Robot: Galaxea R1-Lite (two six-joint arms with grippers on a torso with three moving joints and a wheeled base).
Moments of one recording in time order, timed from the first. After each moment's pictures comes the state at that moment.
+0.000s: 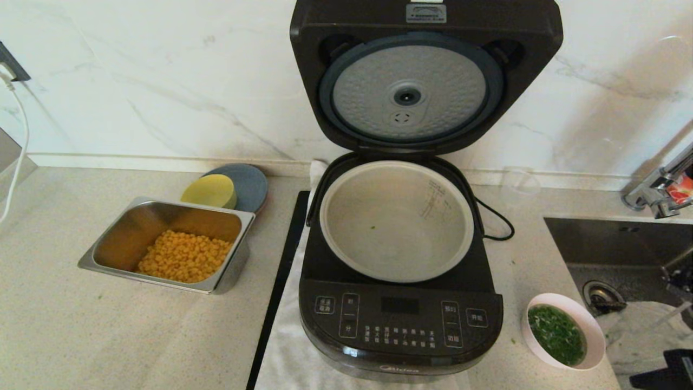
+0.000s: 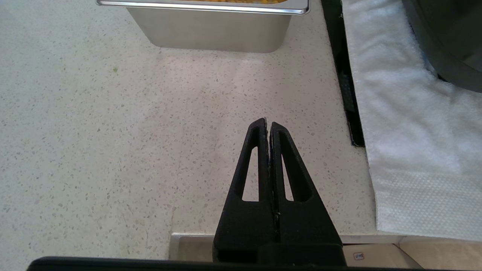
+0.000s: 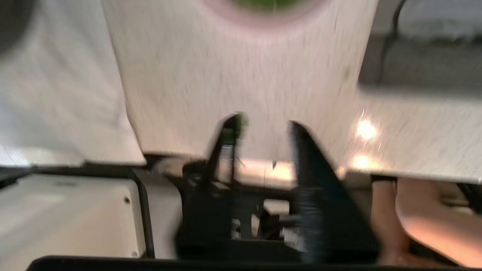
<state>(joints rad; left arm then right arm) -0.02 0.00 -0.05 0.13 -0.05 0.09 0.00 1.20 -0.75 0.63 0.10 0.15</state>
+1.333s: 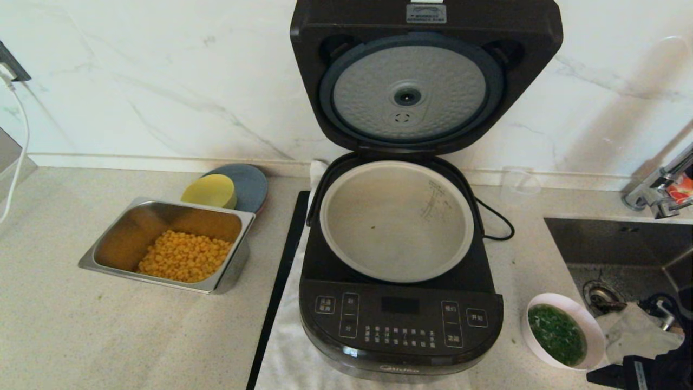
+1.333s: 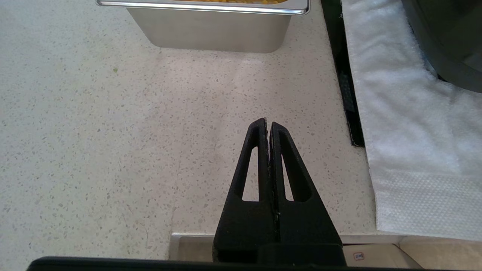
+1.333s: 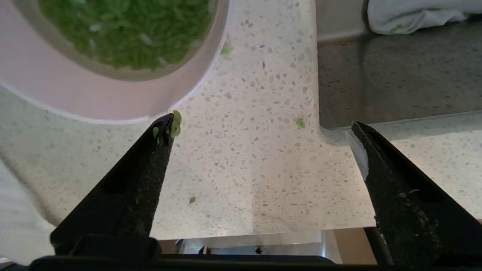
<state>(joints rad) -0.02 0.00 -0.05 0.13 -0.05 0.09 -0.20 1.48 -0.43 0.03 0.08 0.15</state>
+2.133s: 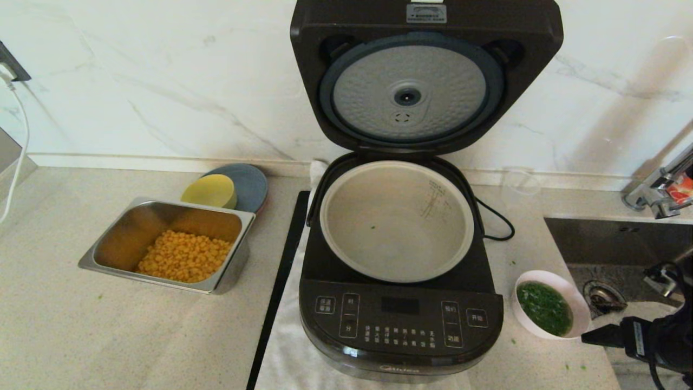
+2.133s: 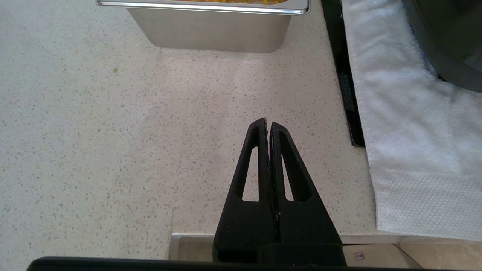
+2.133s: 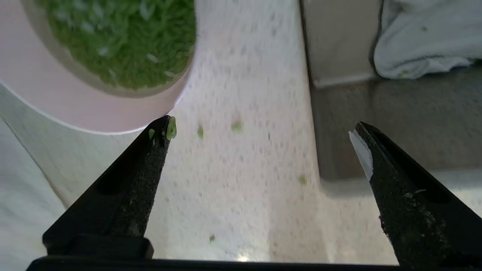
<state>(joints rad) -0.02 0.00 -0.05 0.13 -0.05 0.09 -0.28 1.55 -0.59 0.04 0.19 0.15</state>
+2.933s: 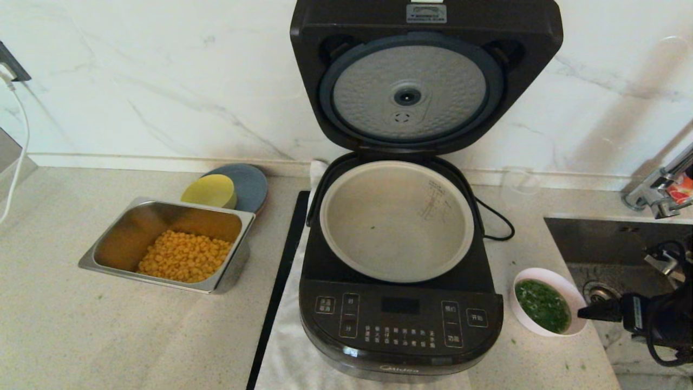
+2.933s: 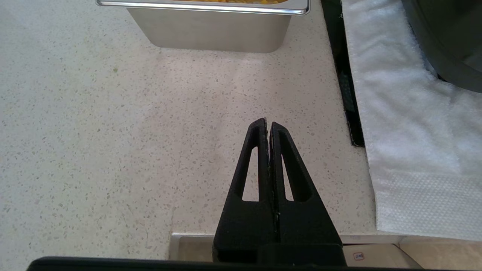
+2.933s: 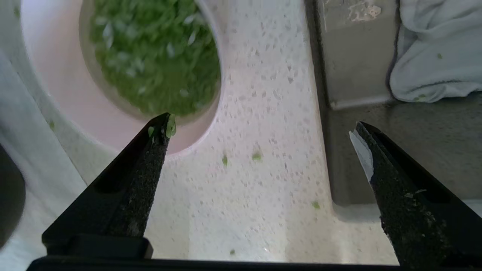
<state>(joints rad) -0.02 0.00 -0.05 0.13 -0.05 0.09 -0.30 1.59 -0.71 0.10 0.26 0.19</state>
